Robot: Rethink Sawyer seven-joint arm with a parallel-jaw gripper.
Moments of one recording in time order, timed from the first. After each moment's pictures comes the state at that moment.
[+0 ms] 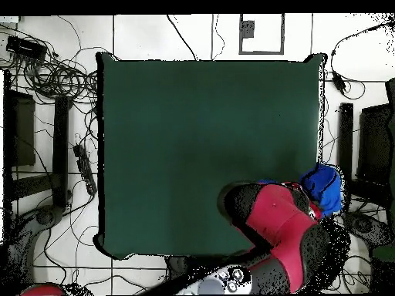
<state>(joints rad) 0.25 -0.26 -1.10 1.61 0.27 0.46 2.11</state>
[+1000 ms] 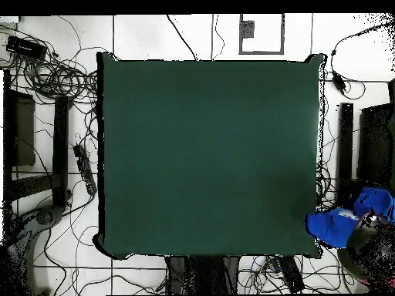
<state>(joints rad) -0.41 -0.76 -0.57 1.59 -0.21 0.47 1.78</state>
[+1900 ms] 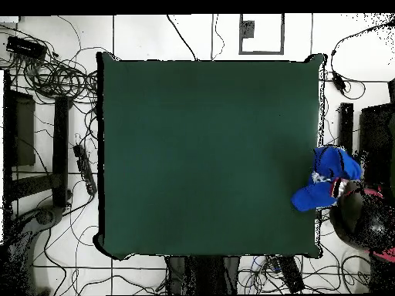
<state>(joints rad) -0.84 -0.81 0.13 1.70 -0.42 0.33 1.46</state>
